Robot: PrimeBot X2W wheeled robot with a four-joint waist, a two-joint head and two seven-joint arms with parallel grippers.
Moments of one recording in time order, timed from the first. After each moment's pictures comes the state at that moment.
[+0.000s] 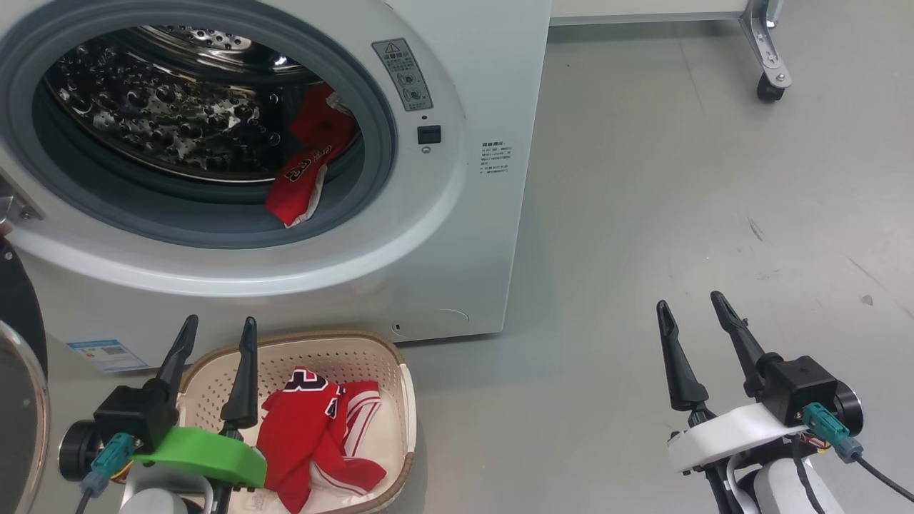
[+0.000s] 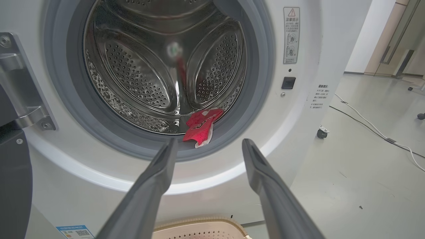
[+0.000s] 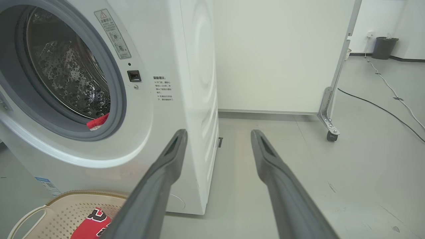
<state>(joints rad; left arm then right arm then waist) -0.10 0.05 -0.05 0.25 -0.27 -0.12 -0.25 -0.03 -0.05 0.14 0.16 0.21 0.06 -0.25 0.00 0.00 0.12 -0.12</state>
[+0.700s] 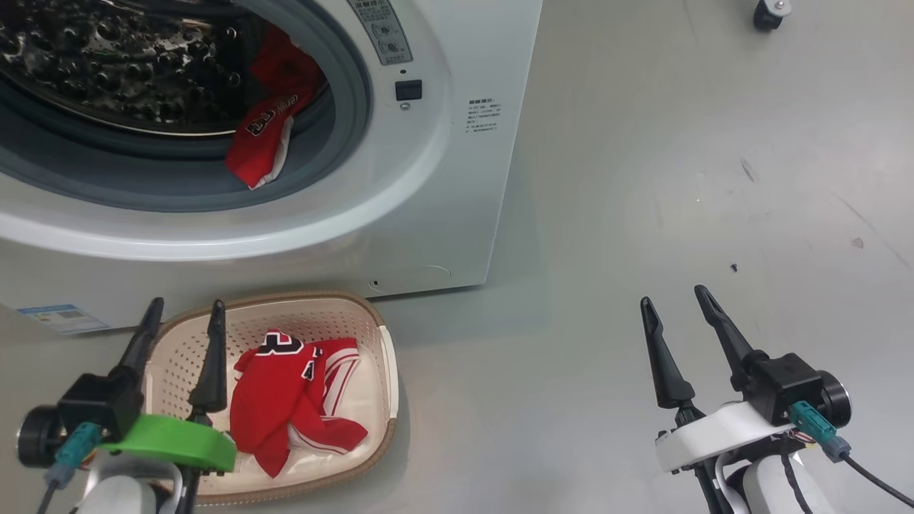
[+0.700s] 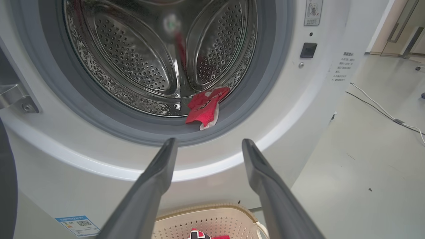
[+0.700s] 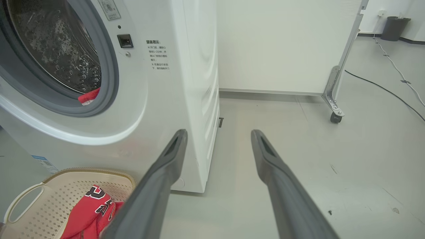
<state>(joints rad) -0.11 0.09 -0.03 0.23 -0.25 -0.12 -0.25 -0.04 -0.04 0.18 0.14 0.20 0.06 -0.25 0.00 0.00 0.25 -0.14</state>
